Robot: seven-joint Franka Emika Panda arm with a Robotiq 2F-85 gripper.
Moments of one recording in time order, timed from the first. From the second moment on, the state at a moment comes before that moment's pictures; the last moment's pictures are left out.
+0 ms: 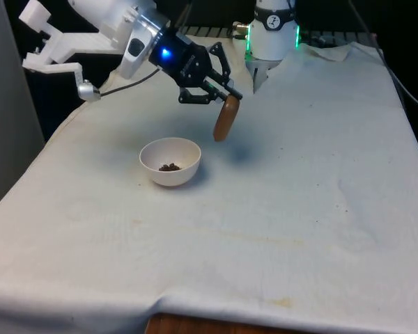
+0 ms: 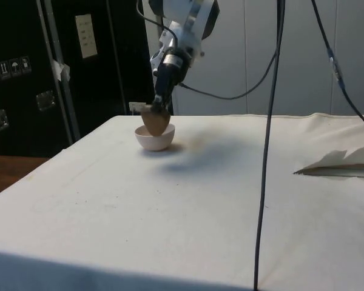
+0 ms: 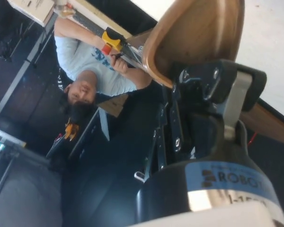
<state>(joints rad) 0.16 0.65 -0.70 -1.83 1.23 1.54 -1.30</state>
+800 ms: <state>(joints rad) 0.16 0.60 -0.66 -1.88 1.13 1.68 -1.25</state>
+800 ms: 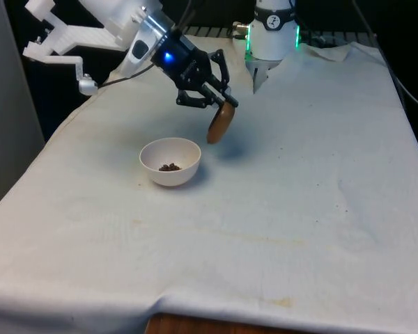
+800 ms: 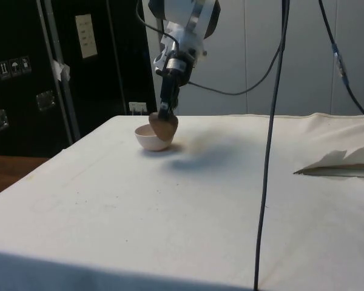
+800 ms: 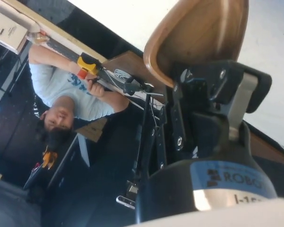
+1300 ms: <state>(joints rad) 0.16 0.60 -0.65 -1.88 1.10 1.73 -1.20</state>
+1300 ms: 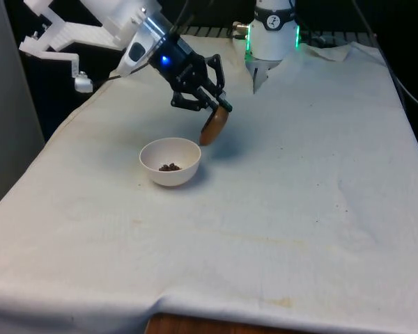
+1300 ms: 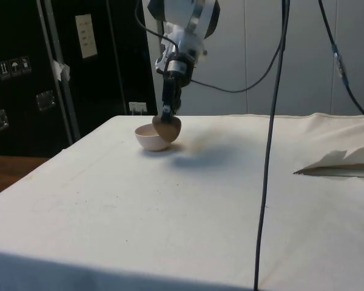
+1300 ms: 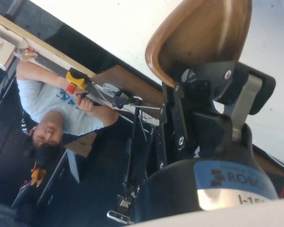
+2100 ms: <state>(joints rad) 0.16 0.54 -0.63 -1.98 0.96 1.88 -1.20</state>
